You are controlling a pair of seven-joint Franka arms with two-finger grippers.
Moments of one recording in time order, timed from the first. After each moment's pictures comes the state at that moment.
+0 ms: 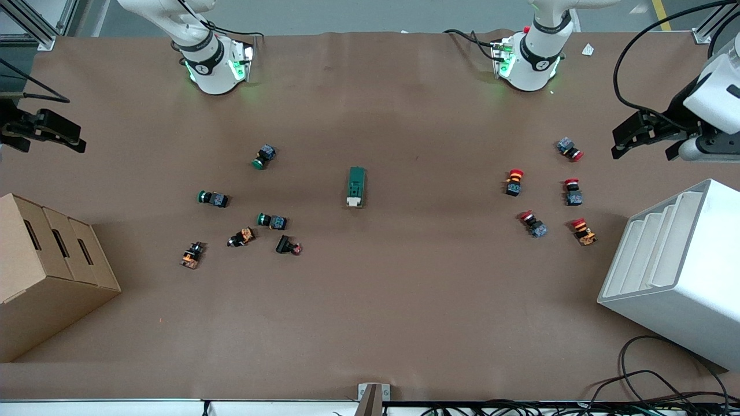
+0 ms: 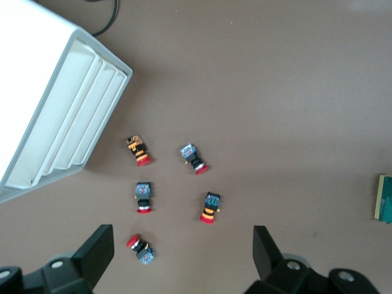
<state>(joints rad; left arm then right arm) -0.02 -0.03 -0.08 -1.58 -0.02 1.60 -0.08 0.01 0.10 0.00 -1.32 -0.02 1.34 0.02</state>
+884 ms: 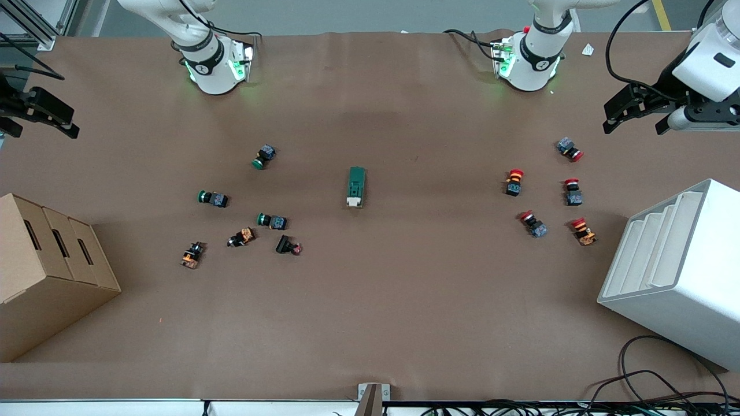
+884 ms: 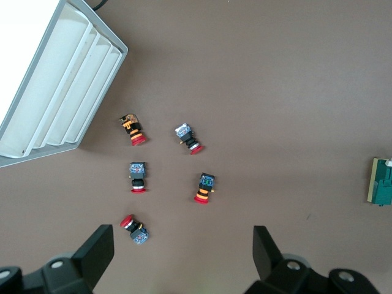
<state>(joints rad) -0.02 -0.14 -0.10 -1.68 -0.04 1.59 -0.10 0.00 -0.04 0.00 -1.46 -0.02 1.43 0.02</state>
